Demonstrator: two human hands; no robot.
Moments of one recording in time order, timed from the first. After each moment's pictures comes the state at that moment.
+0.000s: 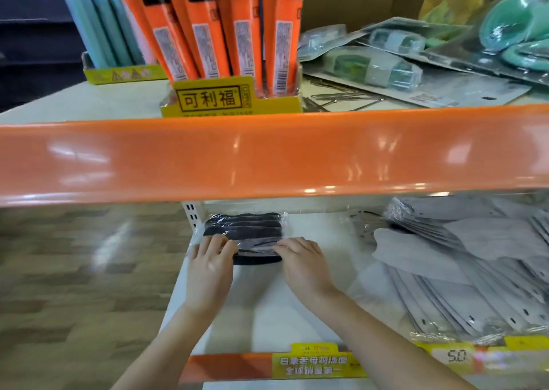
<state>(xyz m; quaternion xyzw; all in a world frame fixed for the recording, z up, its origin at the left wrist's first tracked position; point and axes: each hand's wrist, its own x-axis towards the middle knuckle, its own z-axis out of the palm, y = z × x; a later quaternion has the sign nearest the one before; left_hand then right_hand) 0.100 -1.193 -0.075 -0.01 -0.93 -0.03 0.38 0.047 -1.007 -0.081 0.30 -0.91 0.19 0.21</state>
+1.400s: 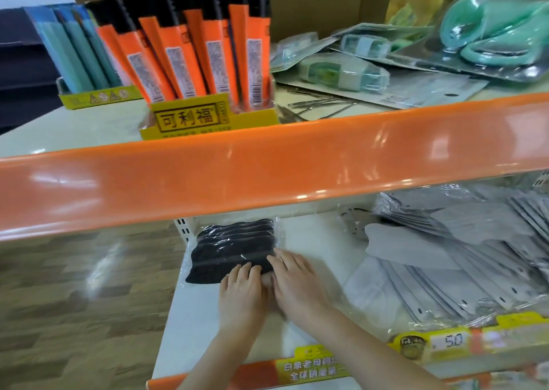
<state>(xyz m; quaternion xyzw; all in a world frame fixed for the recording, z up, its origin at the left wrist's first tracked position) 0.107 -1.136 -0.098 0.02 -0.98 -0.09 0.15 0.070 -1.013 -0.096 0.25 -0.93 0.19 0.21</state>
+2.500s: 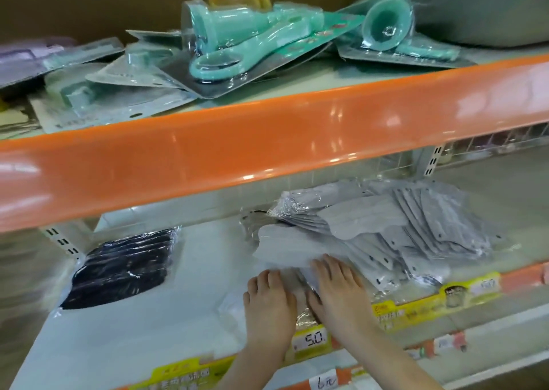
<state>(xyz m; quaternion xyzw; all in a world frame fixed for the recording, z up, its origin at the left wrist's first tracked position) 0.094 -0.875 -0.087 0.02 -0.98 -0.18 0.05 0.084 -0.735 -0.103 0.12 -0.96 0.07 0.23</state>
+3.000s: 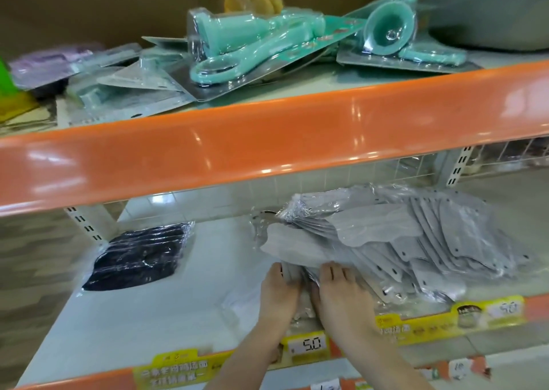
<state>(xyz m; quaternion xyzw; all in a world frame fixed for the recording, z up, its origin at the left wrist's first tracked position) 0.071 -0.856 -0.072 0.19 -0.83 -0.52 -0.01 0.078 -0.740 -0.091 0.08 -0.97 0.07 0.23</state>
